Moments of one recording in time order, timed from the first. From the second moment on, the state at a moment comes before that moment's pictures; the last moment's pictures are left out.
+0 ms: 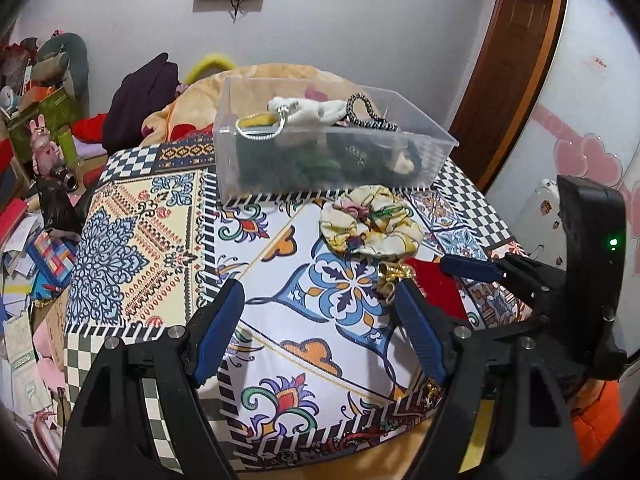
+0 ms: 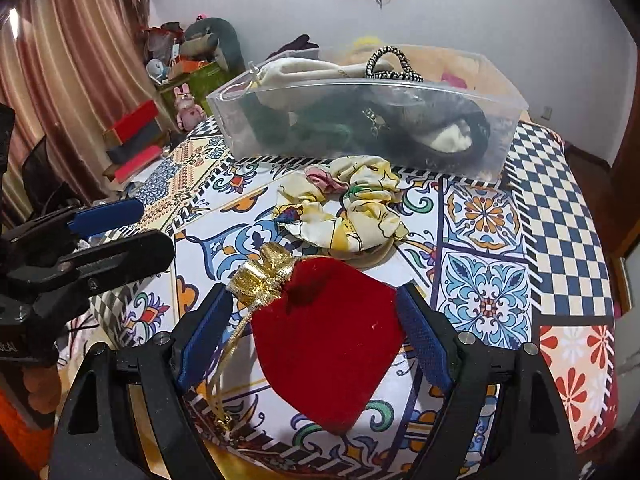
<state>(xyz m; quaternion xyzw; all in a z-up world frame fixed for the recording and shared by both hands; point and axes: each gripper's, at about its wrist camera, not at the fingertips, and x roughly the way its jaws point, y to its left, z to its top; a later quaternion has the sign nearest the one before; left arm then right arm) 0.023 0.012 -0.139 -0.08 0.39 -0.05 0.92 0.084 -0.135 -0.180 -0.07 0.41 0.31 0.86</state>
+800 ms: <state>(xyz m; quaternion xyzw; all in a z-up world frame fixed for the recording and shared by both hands) 0.125 -0.051 -0.171 -0.04 0.45 -0.08 0.89 0.091 -0.221 -0.148 0.02 0.36 0.25 0.90</state>
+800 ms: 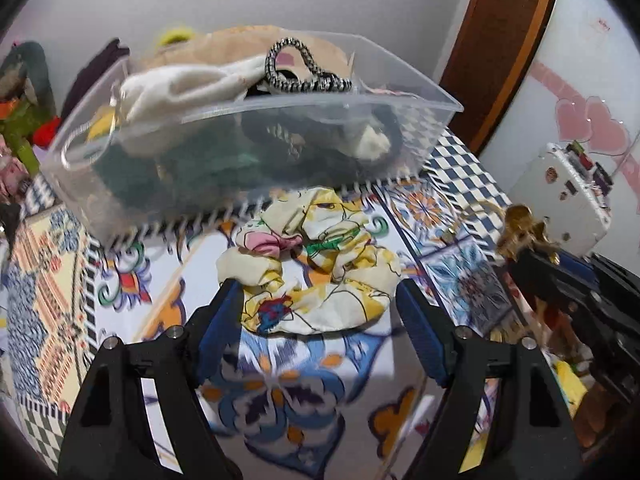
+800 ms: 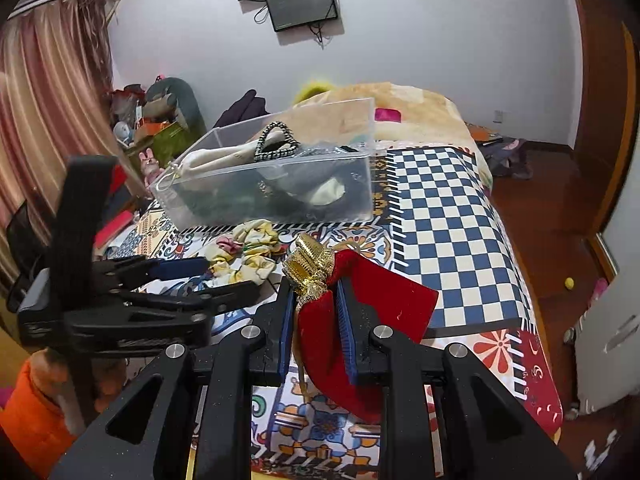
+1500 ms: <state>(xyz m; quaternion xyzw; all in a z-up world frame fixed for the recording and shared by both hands) 0.094 -0.042 -0.126 -0.02 0.37 -0.09 0.92 0.102 -0.211 -0.123 0.01 0.33 0.26 0.91</state>
